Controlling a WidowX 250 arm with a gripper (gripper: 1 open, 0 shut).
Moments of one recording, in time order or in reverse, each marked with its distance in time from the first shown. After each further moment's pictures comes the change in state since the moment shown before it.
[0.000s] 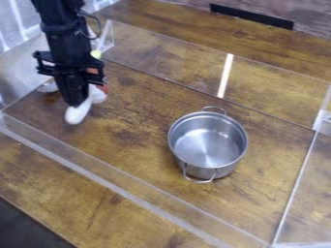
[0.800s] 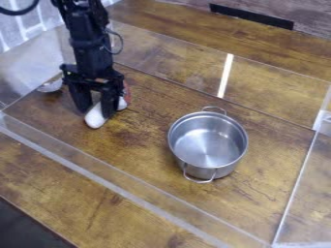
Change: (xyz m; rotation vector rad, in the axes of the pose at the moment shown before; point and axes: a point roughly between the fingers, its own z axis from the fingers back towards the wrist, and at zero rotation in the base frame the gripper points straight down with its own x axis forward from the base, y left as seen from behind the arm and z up) arm 0.024 -0.010 -0.033 -0.017 0.048 -0.002
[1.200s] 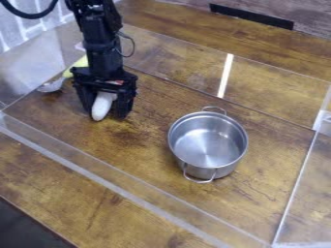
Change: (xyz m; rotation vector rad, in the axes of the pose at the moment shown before) arm 0.013 -0.010 0.002 0.006 -0.012 0.070
